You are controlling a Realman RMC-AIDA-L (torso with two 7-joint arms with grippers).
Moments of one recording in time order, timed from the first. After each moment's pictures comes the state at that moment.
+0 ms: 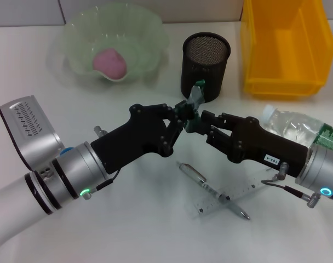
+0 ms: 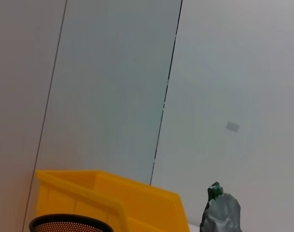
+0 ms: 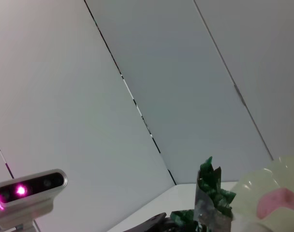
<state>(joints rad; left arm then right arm) -0.65 -2.08 0.57 -0.23 1.61 1.44 -0.49 0.53 2.09 -0.72 -0.04 -1.61 -1.51 0.95</state>
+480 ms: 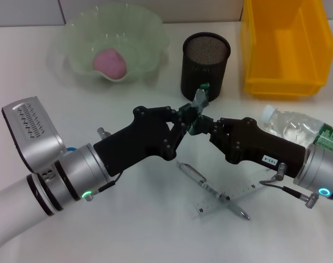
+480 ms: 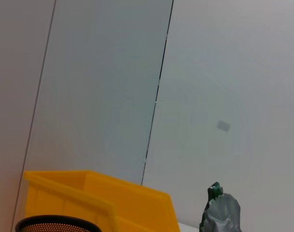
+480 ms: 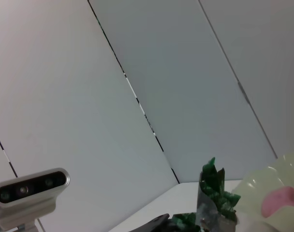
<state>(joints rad) -0.65 -2.08 0.54 -0.23 1.66 1.44 -0.49 0.54 2.09 -0.72 -0.03 -1.61 -1.51 0.95</state>
